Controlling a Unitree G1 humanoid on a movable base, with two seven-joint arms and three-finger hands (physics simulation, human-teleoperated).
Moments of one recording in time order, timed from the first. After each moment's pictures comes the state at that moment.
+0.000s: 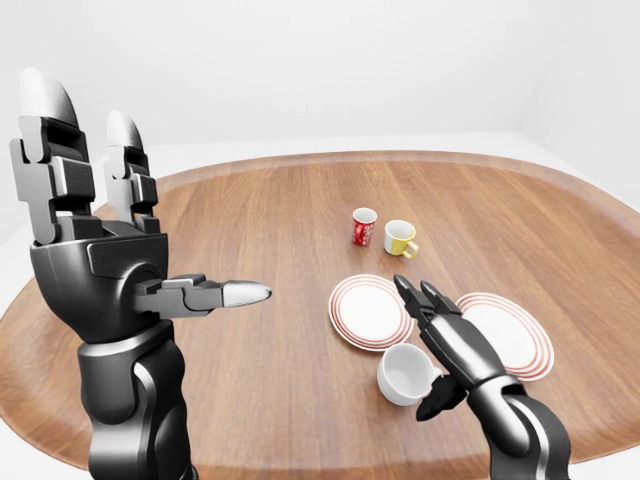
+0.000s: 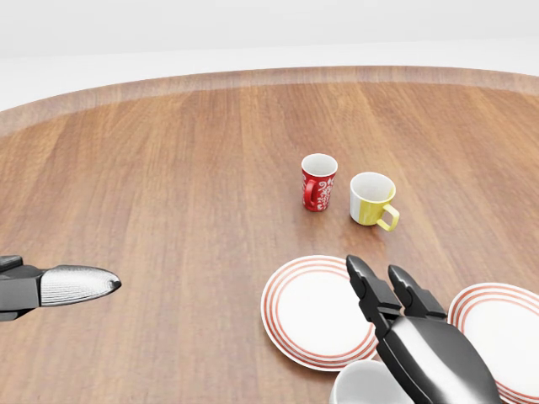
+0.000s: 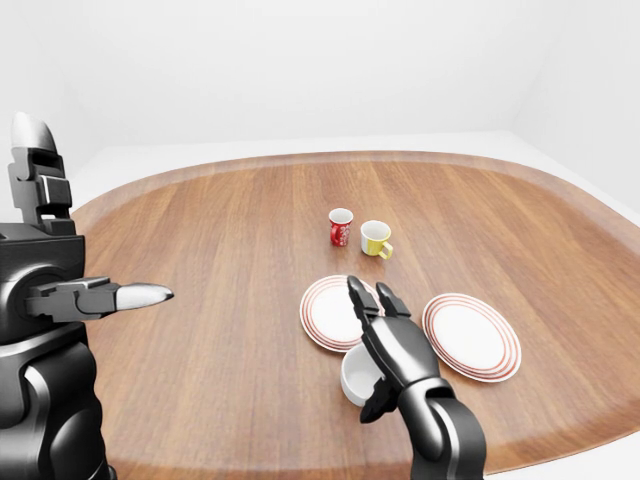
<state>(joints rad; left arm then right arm) -0.14 0.09 0.17 -0.79 -0.21 0.09 0.03 0.31 -0.03 0.02 -0.71 -1.07 0.09 0.67</state>
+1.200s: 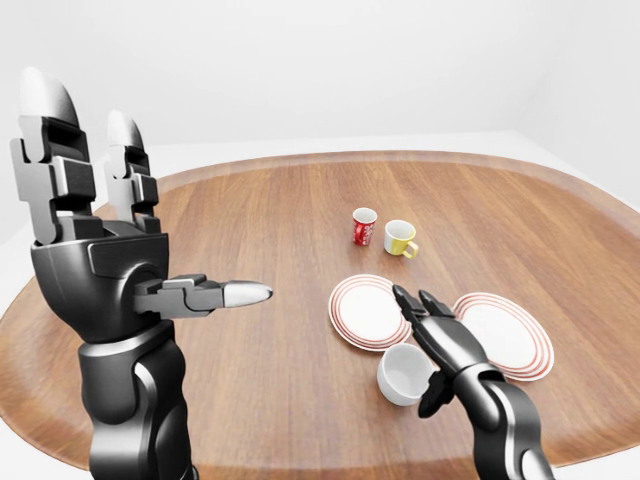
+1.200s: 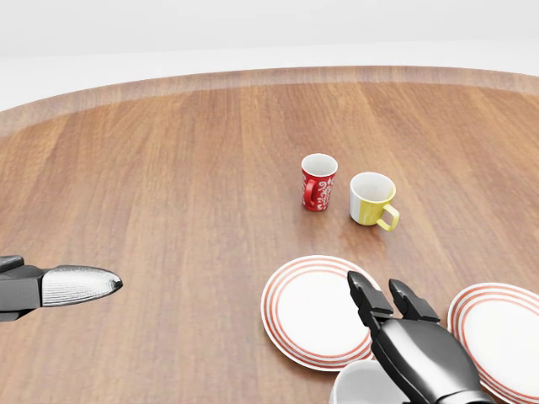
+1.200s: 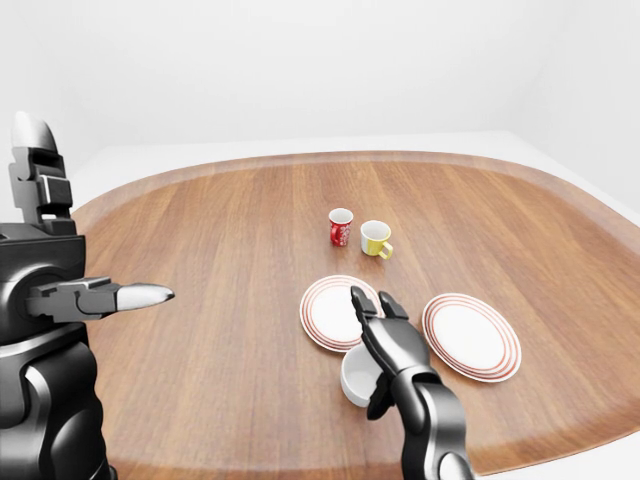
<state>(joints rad) -0.15 0.09 0.17 -0.80 -0.21 0.09 0.03 0.24 -0.06 0.02 -0.51 -1.17 0.09 0.65</state>
